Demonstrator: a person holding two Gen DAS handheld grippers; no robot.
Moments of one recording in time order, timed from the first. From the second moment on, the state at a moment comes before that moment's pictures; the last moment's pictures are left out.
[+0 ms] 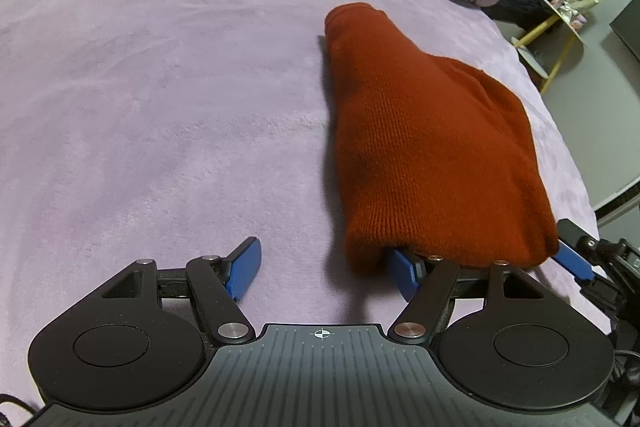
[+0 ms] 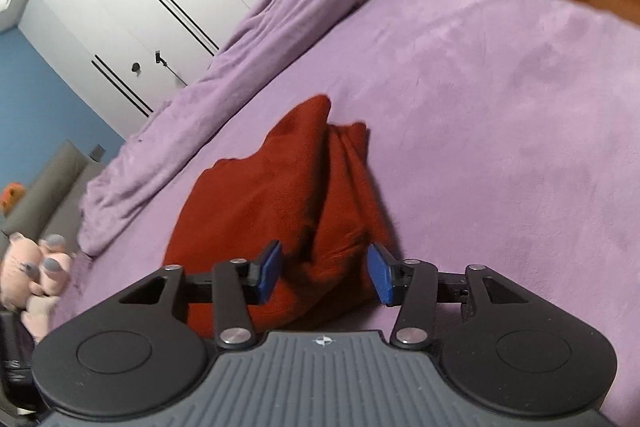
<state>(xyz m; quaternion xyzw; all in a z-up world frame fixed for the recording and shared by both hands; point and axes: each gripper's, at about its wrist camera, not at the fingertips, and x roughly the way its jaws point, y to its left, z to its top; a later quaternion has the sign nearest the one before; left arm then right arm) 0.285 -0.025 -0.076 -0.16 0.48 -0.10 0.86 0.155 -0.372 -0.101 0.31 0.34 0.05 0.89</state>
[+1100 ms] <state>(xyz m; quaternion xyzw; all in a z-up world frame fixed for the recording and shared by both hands) 0.304 -0.014 -0.028 -0.14 0.44 -0.08 0.88 0.211 -0.333 -0.056 0.21 0.34 0.05 0.91</state>
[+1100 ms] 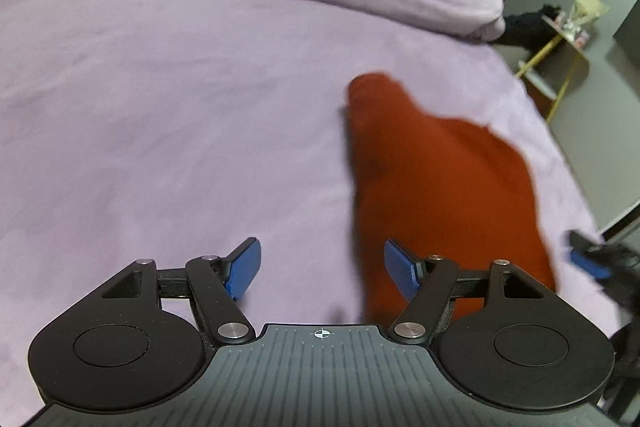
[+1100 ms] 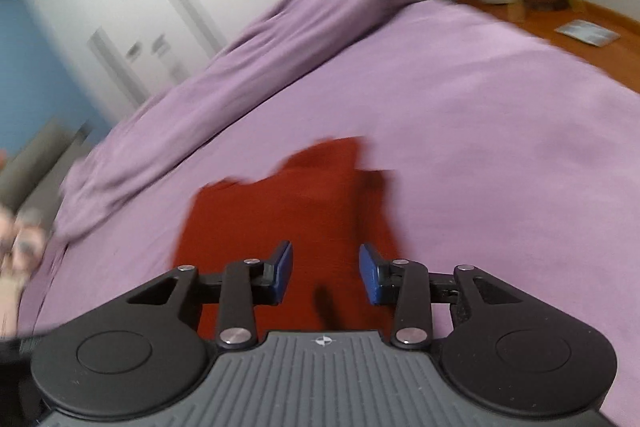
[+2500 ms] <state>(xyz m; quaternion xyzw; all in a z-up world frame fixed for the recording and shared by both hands) 0.488 -0.111 -0.092 -0.06 0.47 -0.01 0.88 0.400 -0.294 -0.124 0.06 0.37 0.00 0.93</state>
